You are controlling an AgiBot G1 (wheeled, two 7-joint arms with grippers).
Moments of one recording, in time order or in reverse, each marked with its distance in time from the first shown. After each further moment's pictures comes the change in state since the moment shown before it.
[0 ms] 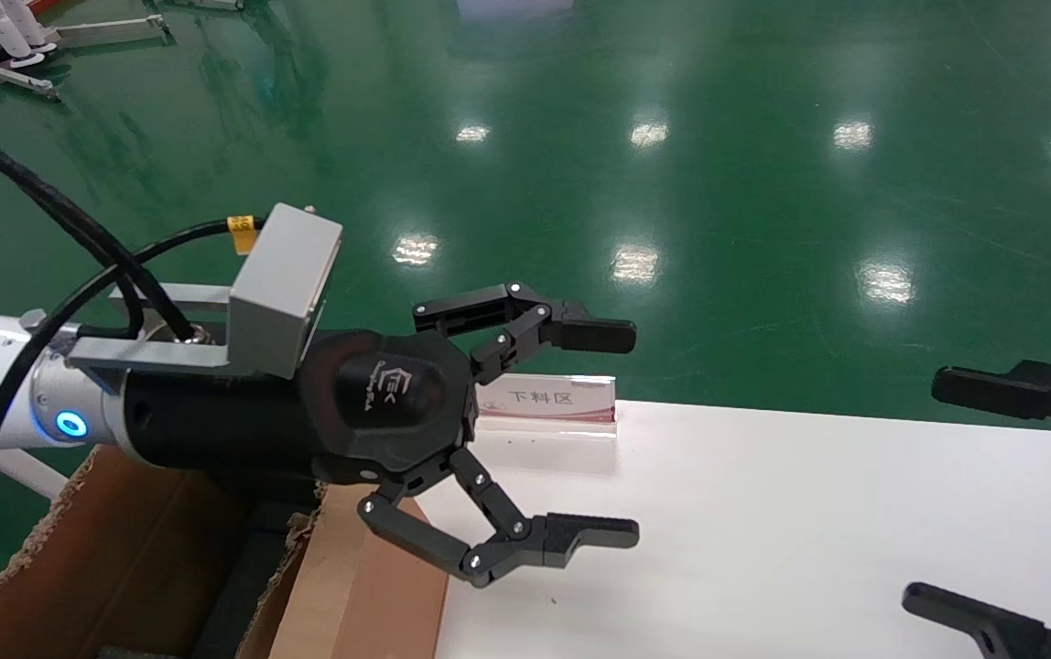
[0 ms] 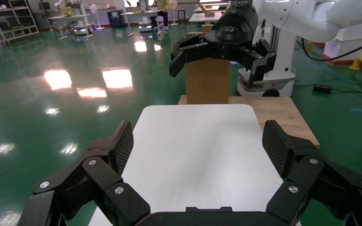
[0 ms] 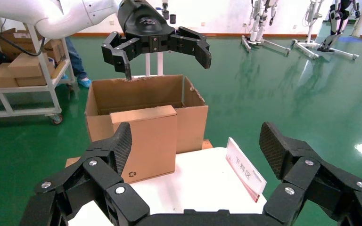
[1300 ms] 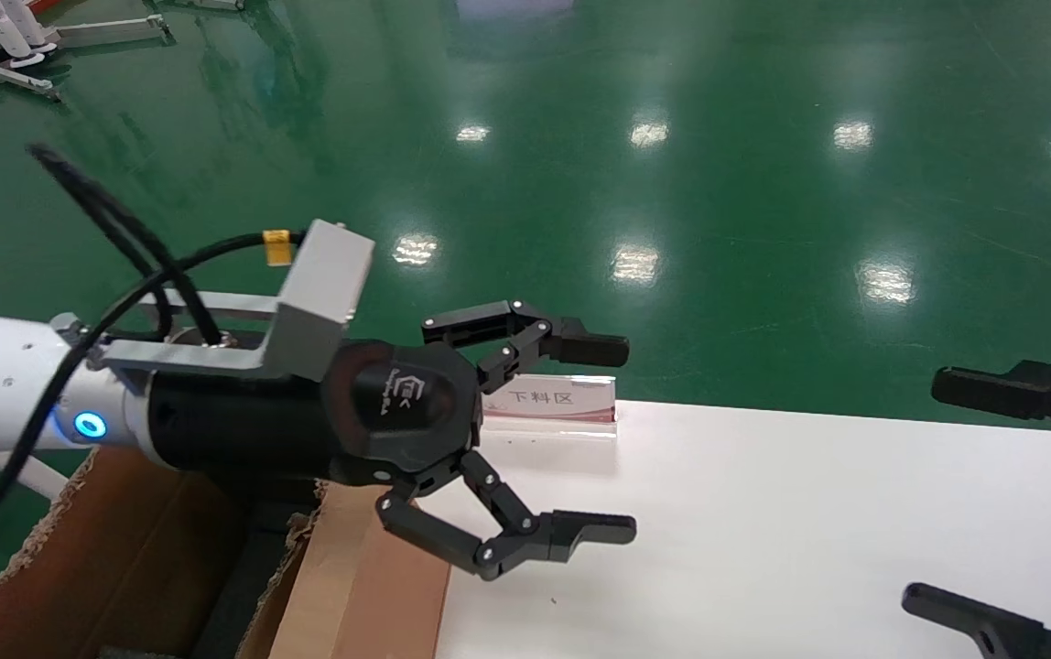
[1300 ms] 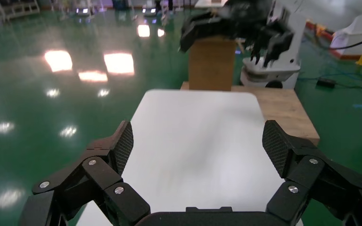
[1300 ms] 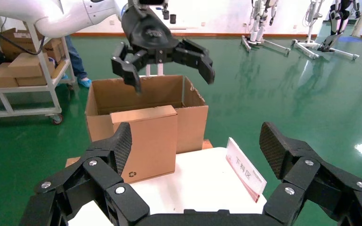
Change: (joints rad) left arm -0.031 -0.020 0.065 0.003 0.081 -0.039 -0.062; right arm 0.000 0.000 0.000 0.000 0.000 0.000 0.000
